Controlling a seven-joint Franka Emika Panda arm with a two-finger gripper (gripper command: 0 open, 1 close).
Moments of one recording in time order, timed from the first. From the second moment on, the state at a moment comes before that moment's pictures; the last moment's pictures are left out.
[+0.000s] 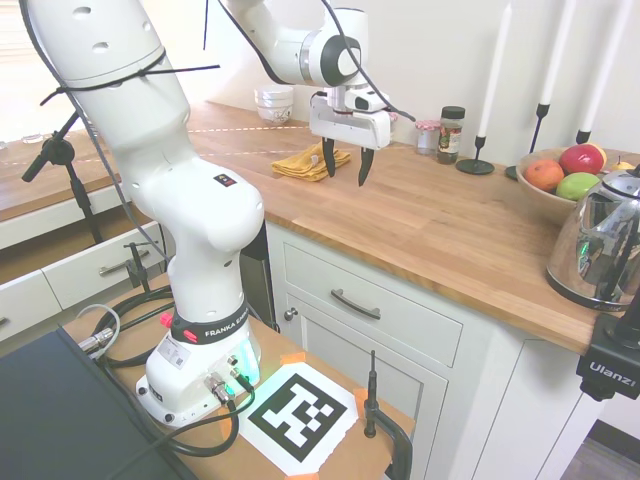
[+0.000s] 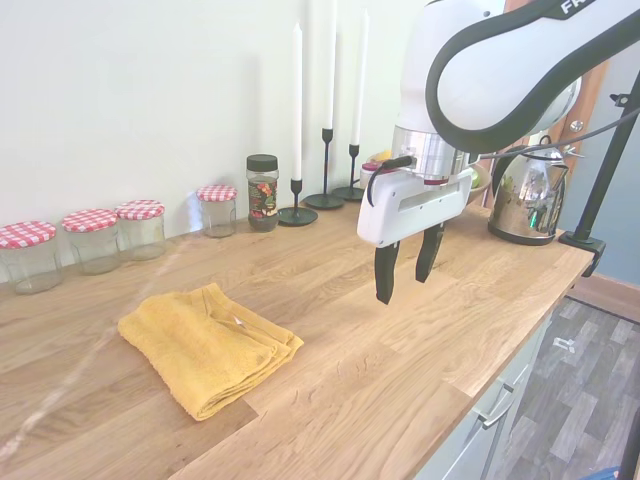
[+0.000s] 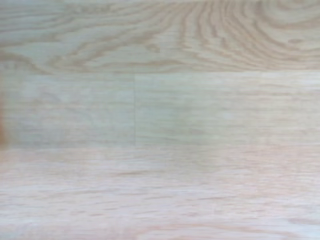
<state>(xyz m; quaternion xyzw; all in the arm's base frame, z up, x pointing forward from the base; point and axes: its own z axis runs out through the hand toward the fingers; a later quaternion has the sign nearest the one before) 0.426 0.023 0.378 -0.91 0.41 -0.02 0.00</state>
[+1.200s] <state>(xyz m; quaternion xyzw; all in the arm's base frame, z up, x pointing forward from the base) 0.528 0.139 0.372 -0.92 0.39 -0.02 0.02</state>
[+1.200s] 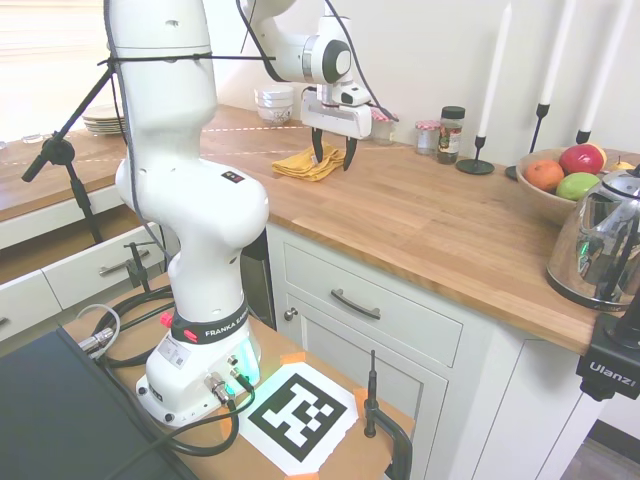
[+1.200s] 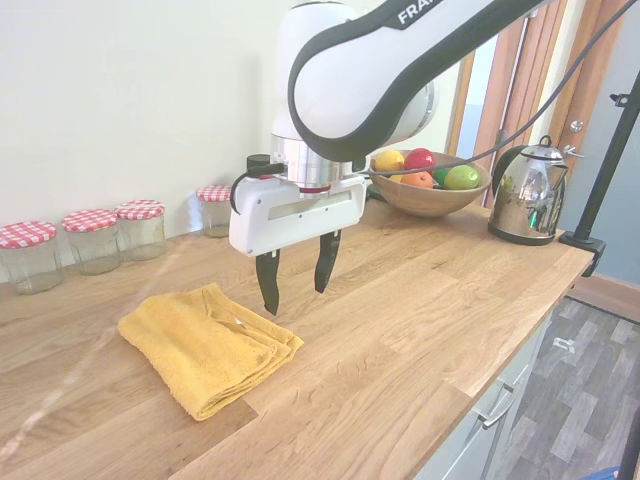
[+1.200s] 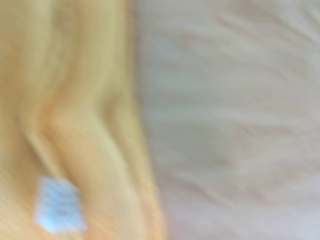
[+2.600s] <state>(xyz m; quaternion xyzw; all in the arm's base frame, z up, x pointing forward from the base) 0.580 0.237 0.335 -0.93 0.37 0.00 -0.01</state>
